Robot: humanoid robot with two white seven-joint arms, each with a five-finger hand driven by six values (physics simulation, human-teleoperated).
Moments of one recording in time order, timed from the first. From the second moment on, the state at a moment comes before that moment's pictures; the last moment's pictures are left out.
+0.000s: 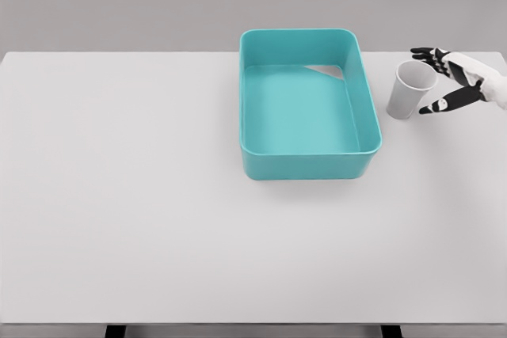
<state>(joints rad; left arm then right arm) 0.06 0.00 -0.18 -0.07 0.11 -0.03 0.17 -0.85 -0.64 0.67 -0.59 -0.34 -0.38 0.61</state>
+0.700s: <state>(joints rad) 0.06 0.00 -0.18 -0.07 0.11 -0.03 0.17 -0.86 -0.62 0.67 -0.59 -0.34 -0.38 0.61</state>
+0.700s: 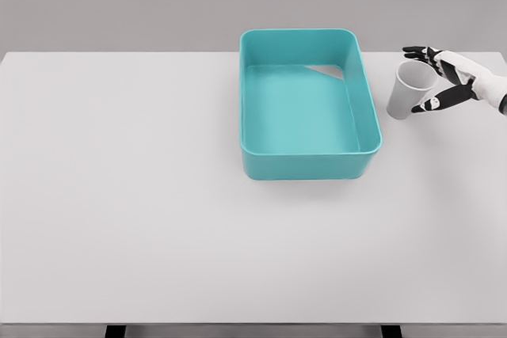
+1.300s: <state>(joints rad) 0.06 0.00 -0.18 -0.07 0.11 -0.03 0.17 -0.86 -0.62 0.67 -0.60 -0.34 -0.40 0.61</state>
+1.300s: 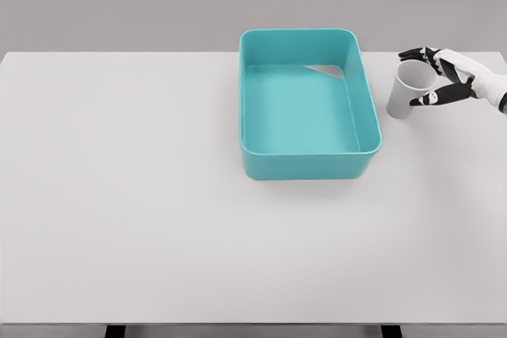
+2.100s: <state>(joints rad) 0.06 0.00 -0.18 -0.07 0.11 -0.03 0.17 -0.87 -0.63 0.61 -0.62 -0.35 -0.43 0.61</state>
